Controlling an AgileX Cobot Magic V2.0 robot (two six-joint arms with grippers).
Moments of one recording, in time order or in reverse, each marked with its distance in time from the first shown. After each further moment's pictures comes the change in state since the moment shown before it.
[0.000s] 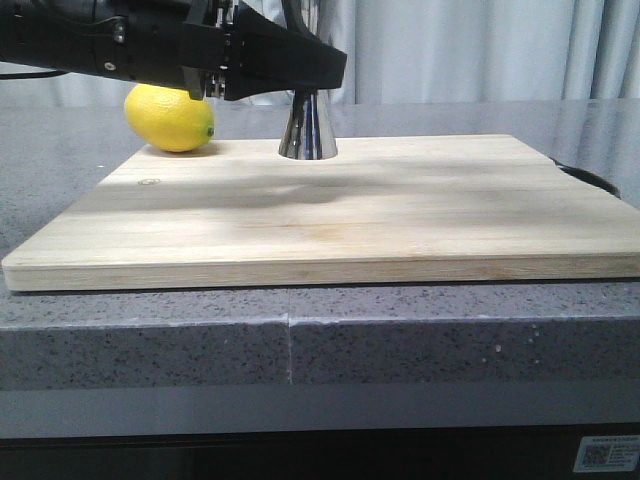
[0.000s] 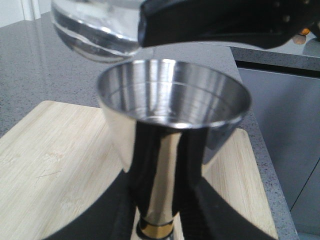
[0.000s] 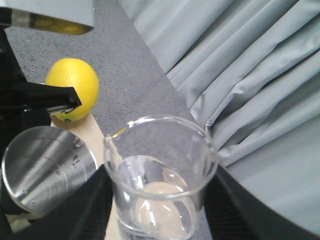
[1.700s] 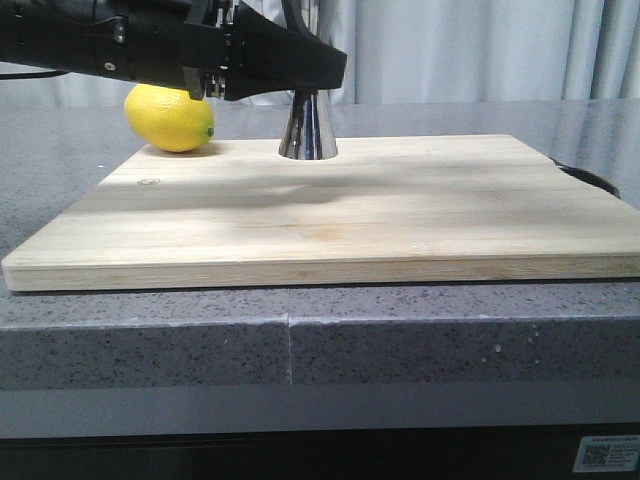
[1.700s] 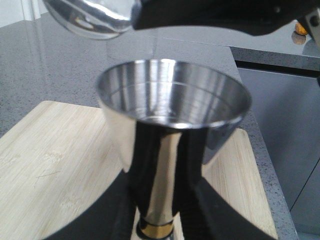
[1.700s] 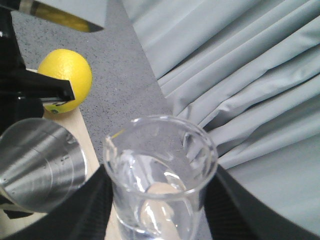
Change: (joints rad) left arm 0.000 0.000 0.000 0.000 0.000 0.000; right arm 0.000 0.000 -0.017 -0.169 -0.002 0.000
